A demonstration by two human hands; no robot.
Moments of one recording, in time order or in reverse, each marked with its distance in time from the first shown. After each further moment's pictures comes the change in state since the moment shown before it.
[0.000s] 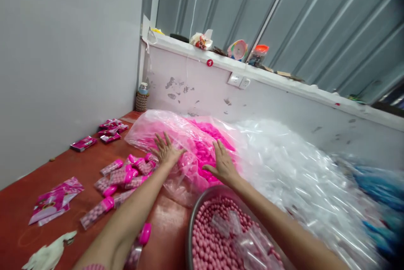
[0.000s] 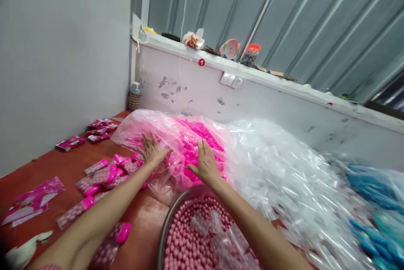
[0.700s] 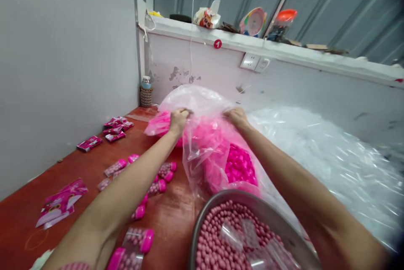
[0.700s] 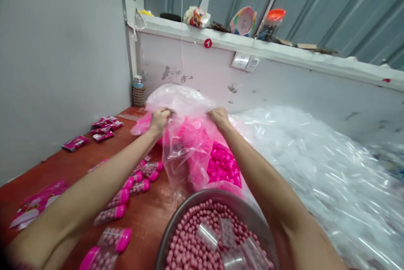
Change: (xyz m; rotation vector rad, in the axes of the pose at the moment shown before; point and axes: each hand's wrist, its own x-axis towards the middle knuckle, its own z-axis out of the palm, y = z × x) left_hand 0.077 0.082 -0.049 -0.774 -0.103 0.076; right_hand 0.163 0.063 -0.018 0.638 0.142 0.408
